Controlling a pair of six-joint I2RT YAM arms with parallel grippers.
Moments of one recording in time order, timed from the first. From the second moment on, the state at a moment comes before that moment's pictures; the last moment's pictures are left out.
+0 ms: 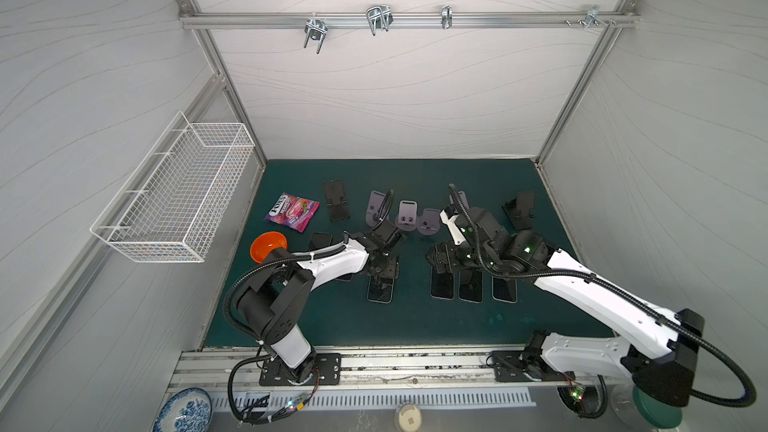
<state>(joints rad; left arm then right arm) -0.68 1.63 0.93 -0.56 -0.05 -0.57 0.92 1.17 1.14 -0.83 0.00 0.53</state>
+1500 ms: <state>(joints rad) -0.69 1.09 0.73 -0.19 -0.30 -0.19 0.66 1.32 1.34 -0.81 0.05 0.45</state>
